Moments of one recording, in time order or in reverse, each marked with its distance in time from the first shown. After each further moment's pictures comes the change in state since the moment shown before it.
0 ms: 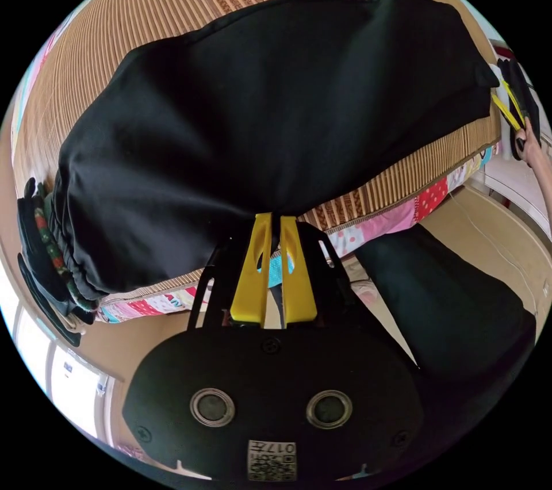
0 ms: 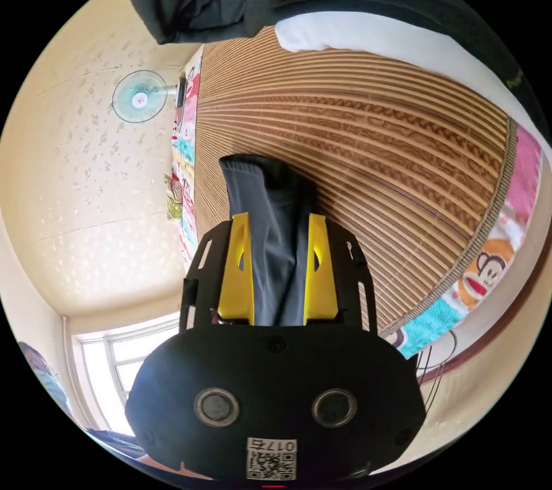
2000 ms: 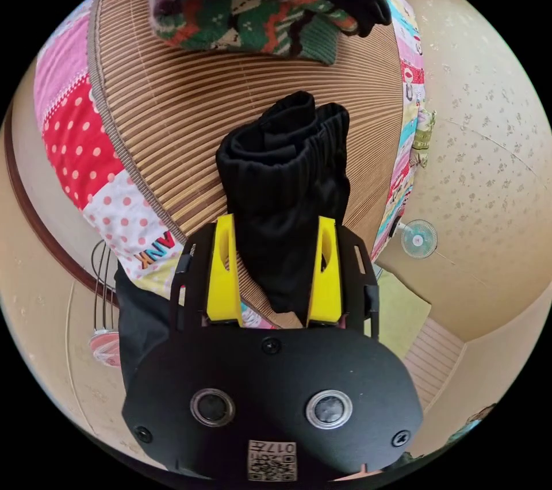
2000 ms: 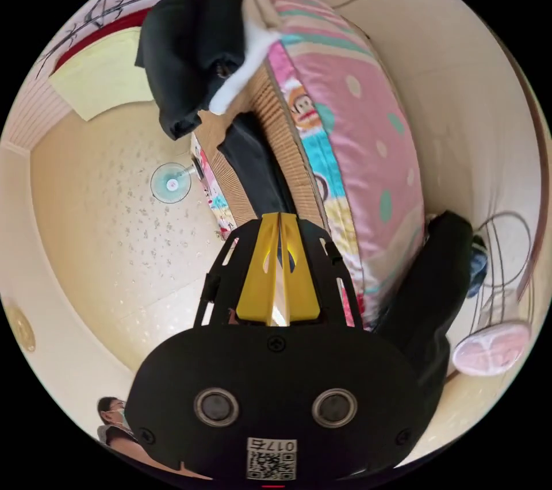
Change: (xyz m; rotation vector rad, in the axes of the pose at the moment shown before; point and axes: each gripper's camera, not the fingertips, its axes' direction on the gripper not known) left arm -0.433 0.347 0.141 0.566 1.111 -1.087; right arm 0.241 0.107 0.039 0.210 -0.340 0.472
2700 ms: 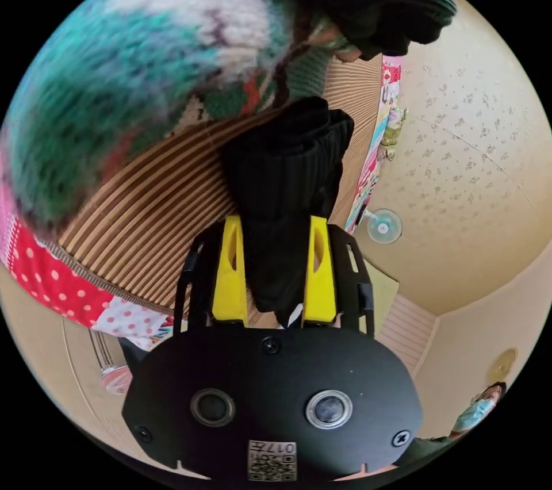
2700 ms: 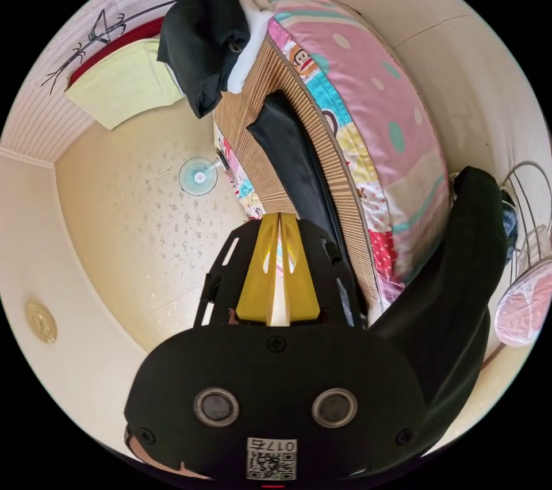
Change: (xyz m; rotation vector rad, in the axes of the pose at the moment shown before) left arm -0.058 -0.096 -0.055 -0.070 0.206 0.059; right arm 0.001 0.086 0.021 -0.014 -0.167 0.034
